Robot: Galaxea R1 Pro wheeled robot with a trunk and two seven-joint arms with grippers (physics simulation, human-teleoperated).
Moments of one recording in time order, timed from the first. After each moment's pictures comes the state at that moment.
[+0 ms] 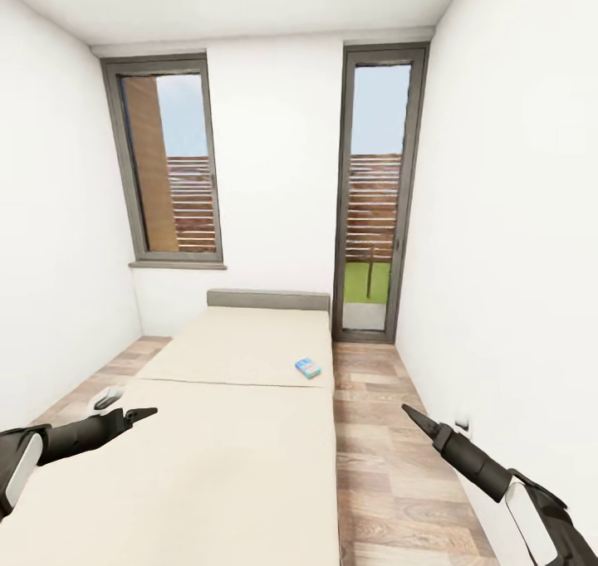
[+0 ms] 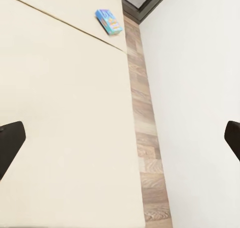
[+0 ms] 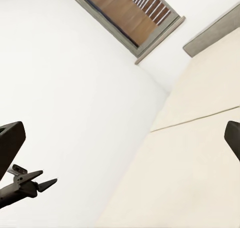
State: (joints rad) left arm -0.53 0.39 0.34 -0.82 0.17 0.79 -0.86; right arm -0.33 -0.18 -0.31 -0.93 -0.58 0.48 1.01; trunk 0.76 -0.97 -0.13
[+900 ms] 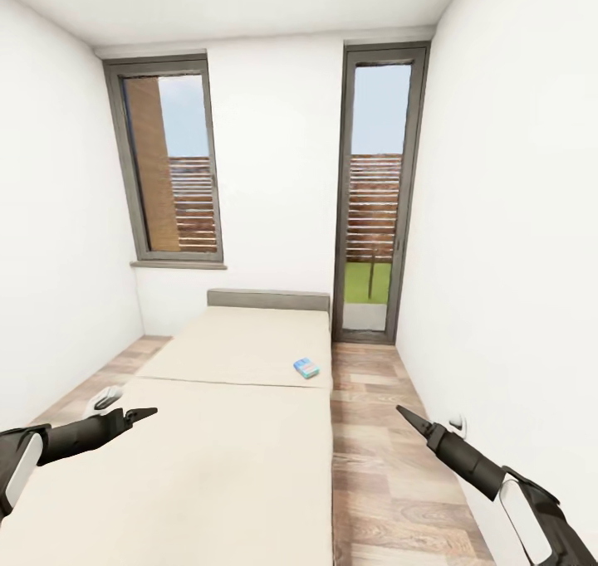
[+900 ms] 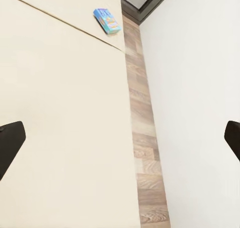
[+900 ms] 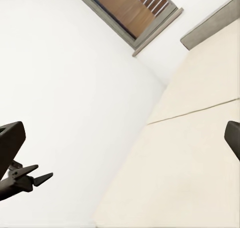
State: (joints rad) left arm -0.53 0.39 0.34 -0.82 0.17 0.79 -0.86; right arm -0.33 -0.18 -0.27 -0.93 -0.58 0.48 0.98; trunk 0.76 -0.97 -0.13
